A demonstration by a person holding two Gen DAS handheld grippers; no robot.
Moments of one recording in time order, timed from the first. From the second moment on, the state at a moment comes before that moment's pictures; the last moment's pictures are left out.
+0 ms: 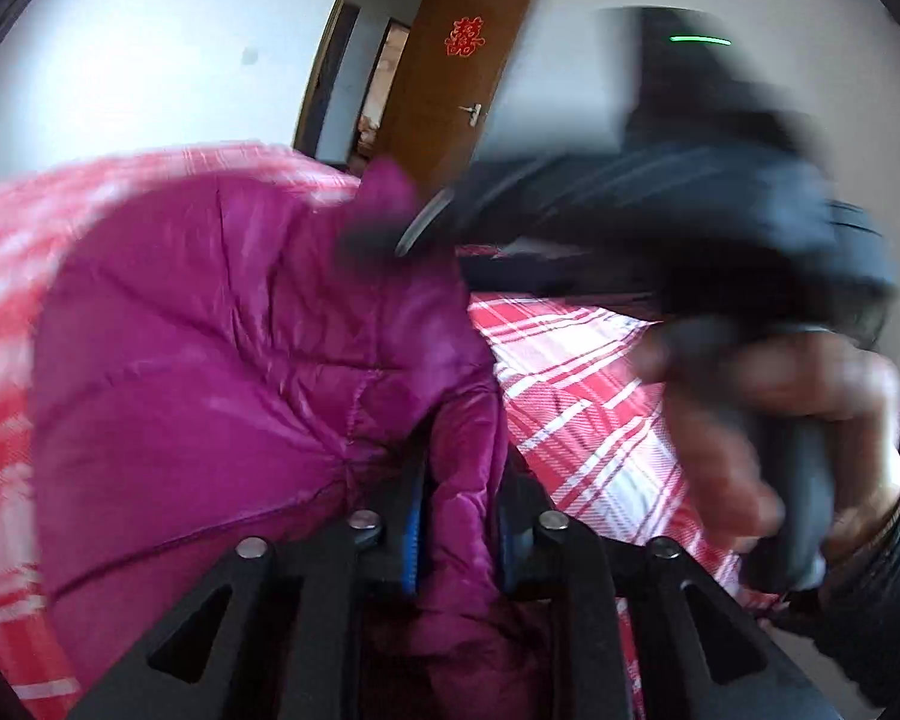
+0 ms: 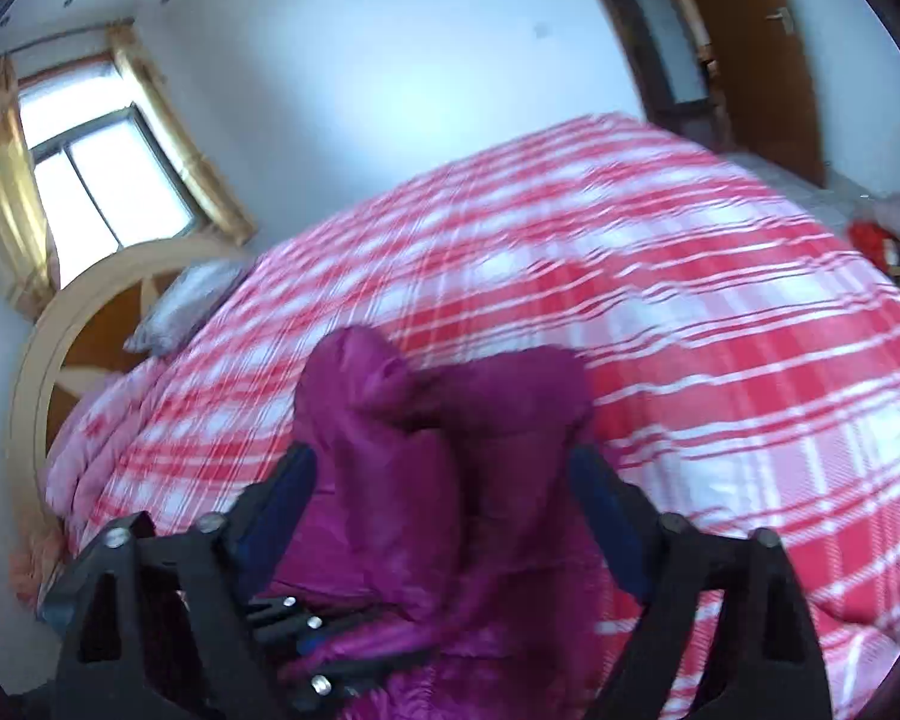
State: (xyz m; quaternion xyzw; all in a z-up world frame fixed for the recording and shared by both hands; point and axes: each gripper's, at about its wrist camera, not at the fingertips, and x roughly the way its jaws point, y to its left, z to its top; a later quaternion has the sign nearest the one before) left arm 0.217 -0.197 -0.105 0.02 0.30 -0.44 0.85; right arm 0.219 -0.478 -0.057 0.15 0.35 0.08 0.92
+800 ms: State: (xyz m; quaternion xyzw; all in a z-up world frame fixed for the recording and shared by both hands) left arm 0.219 -0.145 -0.118 -0.01 0.27 -0.30 0.92; right arm 0.234 -0.436 -0.019 0.30 0.27 0.06 0.91
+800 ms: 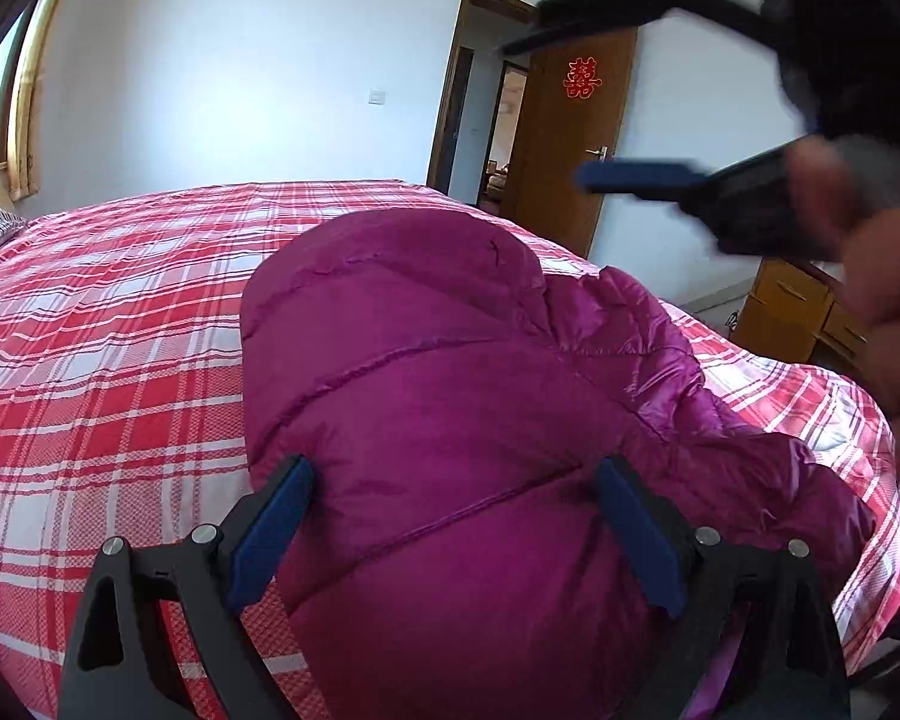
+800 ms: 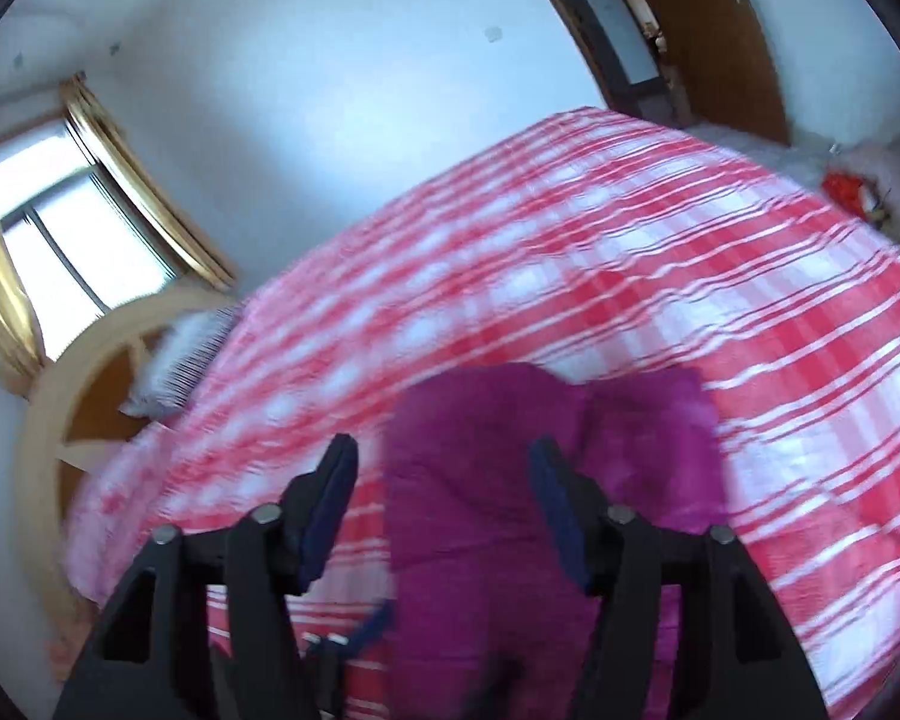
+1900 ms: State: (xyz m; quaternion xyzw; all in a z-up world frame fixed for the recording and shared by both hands) left arm 0.335 -0.201 -0.135 0.08 0.37 -0.10 0.92; right arm 0.283 -0.495 -0.142 0.20 0.32 -0.08 0.92
